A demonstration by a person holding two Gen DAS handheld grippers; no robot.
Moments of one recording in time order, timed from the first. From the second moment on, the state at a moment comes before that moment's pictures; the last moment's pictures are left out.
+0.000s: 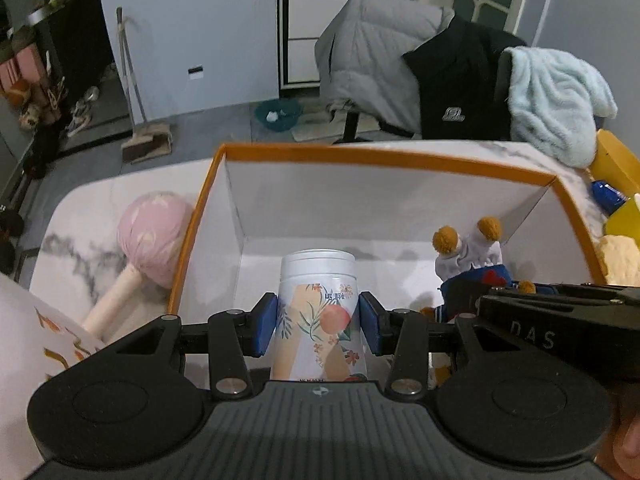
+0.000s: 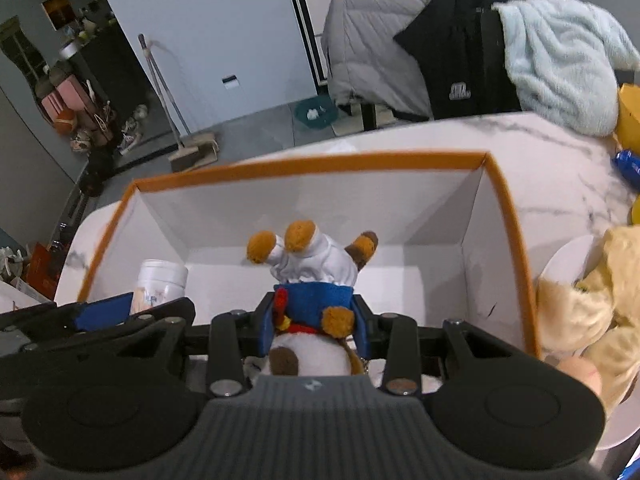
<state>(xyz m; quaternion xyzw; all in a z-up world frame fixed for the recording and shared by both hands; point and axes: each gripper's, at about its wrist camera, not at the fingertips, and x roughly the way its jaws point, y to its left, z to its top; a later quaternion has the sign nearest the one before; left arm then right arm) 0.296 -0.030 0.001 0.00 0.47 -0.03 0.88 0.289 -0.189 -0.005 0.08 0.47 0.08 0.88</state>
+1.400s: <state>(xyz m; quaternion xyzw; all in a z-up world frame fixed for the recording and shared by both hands) 0.233 -0.007 0.089 0.02 0.40 -0.06 0.92 0.226 -0.220 0.066 0.00 0.40 0.08 0.91</state>
